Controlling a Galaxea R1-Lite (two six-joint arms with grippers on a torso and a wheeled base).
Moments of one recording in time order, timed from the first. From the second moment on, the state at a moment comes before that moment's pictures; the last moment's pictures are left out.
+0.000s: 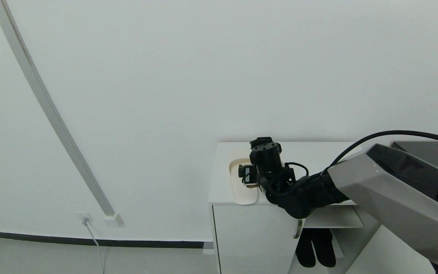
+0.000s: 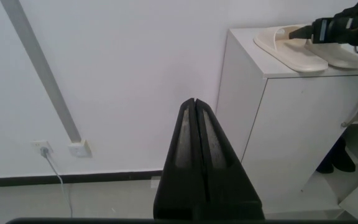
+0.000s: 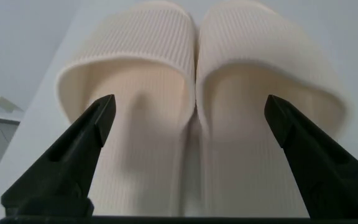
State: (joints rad) left arm 0.00 0.00 0.00 0.00 -0.03 0.01; right arm 0.69 2.36 -1.49 -0.54 -0.51 0.24
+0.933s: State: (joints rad) left arm 0.00 0.00 0.00 0.00 -0.03 0.01; right arm 0.66 2.52 -1.69 -0.54 -0.56 0.20
